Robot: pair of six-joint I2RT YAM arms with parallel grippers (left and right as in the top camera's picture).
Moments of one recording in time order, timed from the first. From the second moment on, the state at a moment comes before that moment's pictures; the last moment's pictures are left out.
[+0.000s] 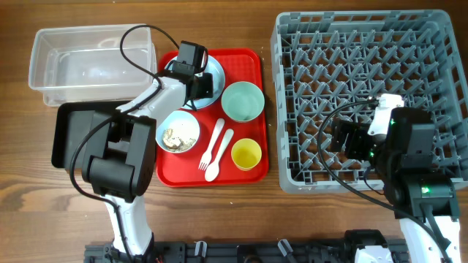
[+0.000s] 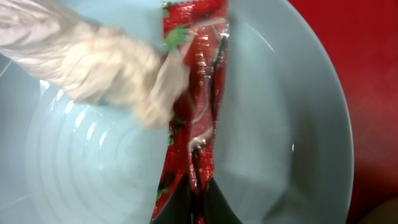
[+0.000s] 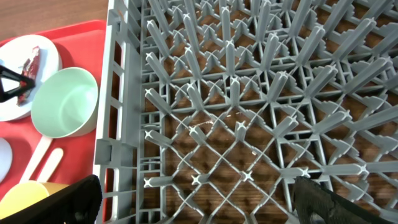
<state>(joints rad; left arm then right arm) -0.29 2.06 1.33 -0.35 -0.01 -0.26 0.02 0.87 0.88 -0.82 -0.07 0.15</state>
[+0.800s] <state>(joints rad) 0.15 1.74 1.32 -0.28 0.06 -0.62 0.02 0.87 0.88 -0.82 -0.07 0.15</state>
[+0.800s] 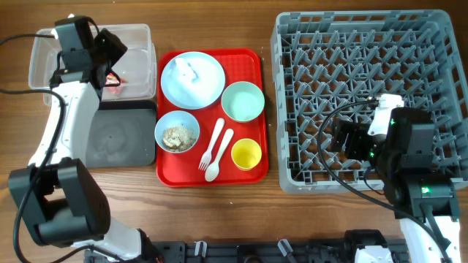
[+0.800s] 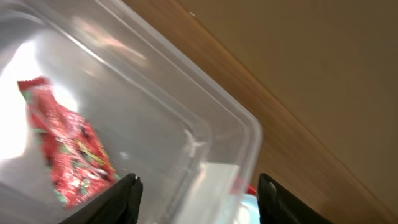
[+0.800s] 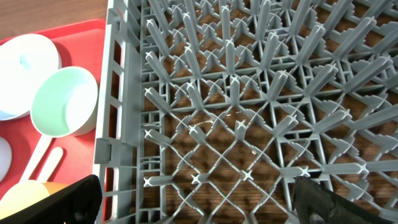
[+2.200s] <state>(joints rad) 0.09 1.75 1.33 -0.34 -0.15 -0.56 0.02 0.87 0.88 -0.82 -0.07 0.15</state>
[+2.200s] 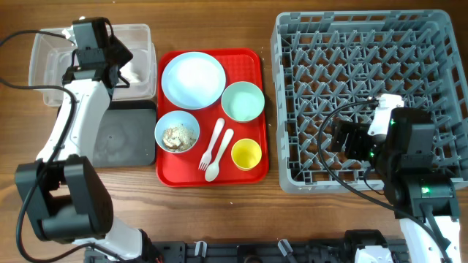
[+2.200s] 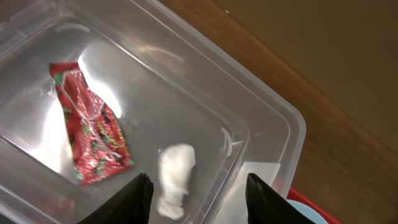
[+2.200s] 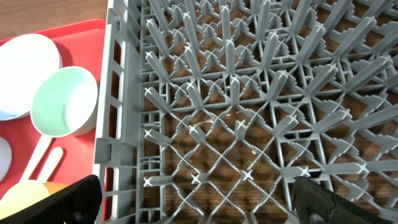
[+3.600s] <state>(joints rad) -0.07 1.45 1.22 -0.99 0.23 -0.35 0.02 0.87 0.88 -0.83 -0.09 0.15</state>
